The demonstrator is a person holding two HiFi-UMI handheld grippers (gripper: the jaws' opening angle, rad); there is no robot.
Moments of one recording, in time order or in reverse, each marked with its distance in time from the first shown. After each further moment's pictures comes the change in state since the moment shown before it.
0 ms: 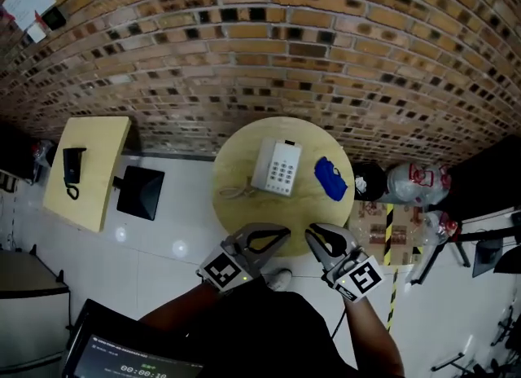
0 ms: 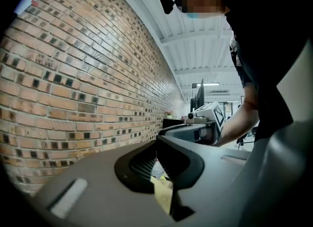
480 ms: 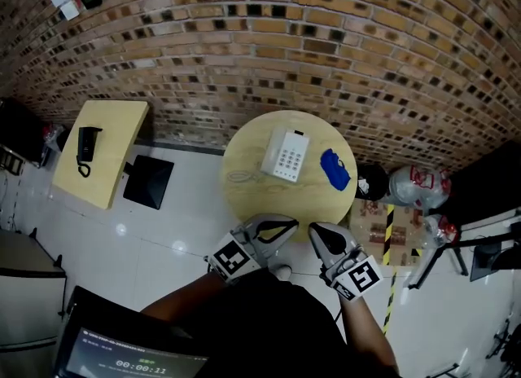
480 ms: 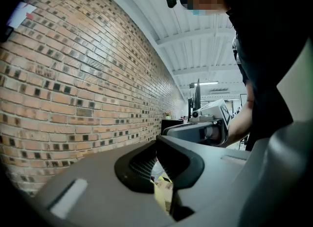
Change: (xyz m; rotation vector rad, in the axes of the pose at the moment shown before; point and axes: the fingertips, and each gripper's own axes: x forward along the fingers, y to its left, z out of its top) left arm -0.030 -0.061 0.011 0.072 -0.037 0.002; right arm -0.036 0.071 0.009 0.002 -0.032 0.002
